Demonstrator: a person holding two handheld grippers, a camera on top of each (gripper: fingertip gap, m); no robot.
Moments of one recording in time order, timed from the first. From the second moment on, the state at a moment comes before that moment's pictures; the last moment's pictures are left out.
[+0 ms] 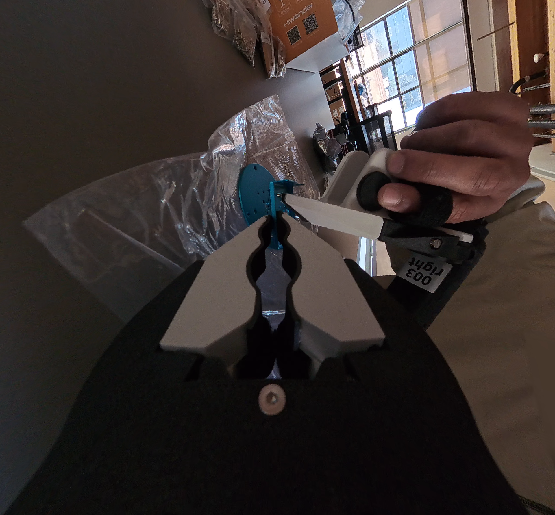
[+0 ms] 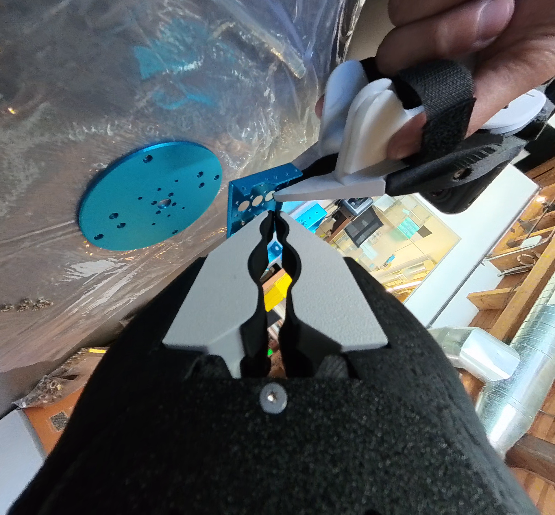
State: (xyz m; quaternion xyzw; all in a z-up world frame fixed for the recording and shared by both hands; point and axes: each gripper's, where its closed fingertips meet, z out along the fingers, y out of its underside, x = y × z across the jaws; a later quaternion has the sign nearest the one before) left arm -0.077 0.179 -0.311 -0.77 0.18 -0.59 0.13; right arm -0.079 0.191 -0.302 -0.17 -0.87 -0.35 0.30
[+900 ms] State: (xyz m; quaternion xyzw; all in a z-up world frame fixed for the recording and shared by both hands) left arm -0.077 0.178 -0.310 -0.77 0.19 -0.59 0.14; right arm -0.079 0.190 -0.301 -0.36 -0.85 -0.19 0.34
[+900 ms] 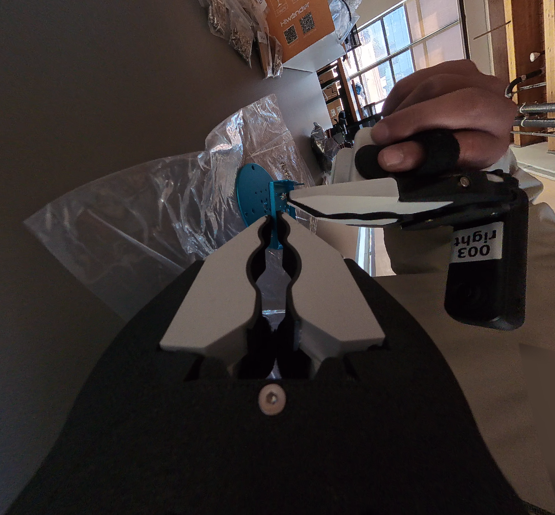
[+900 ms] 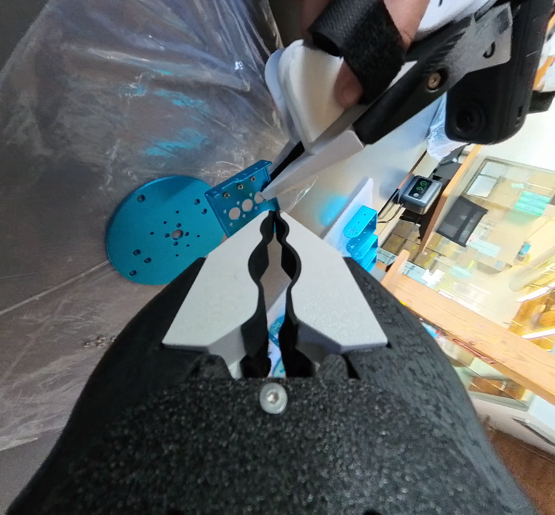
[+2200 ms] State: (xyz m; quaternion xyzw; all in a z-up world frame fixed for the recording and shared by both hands) left arm -0.077 0.178 -0.308 -0.77 0.18 -0.60 0.13; right arm -0.079 0.188 -0.305 -0.36 -0.81 -0.18 0.43
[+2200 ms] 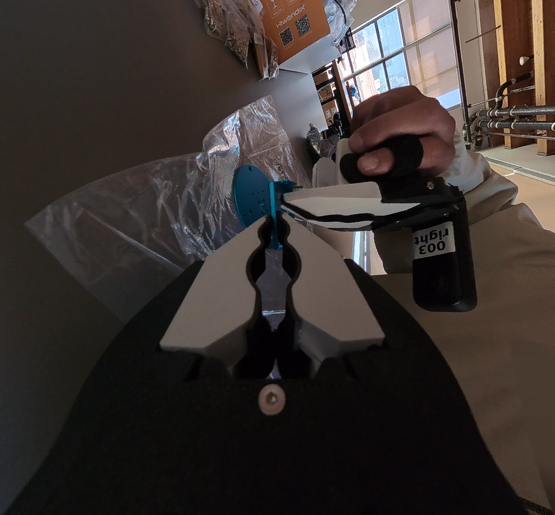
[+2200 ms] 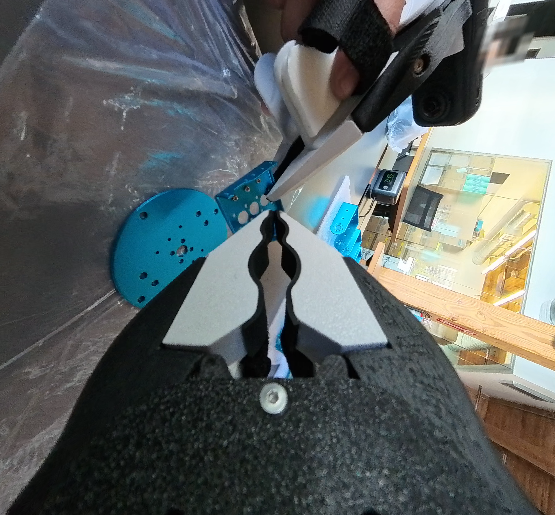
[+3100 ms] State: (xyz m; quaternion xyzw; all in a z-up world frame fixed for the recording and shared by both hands) left arm -0.076 0.174 -0.303 -0.76 0.18 -0.61 0.13; right arm -0.026 0.157 -0.315 -0.80 -0.43 0.16 0.39
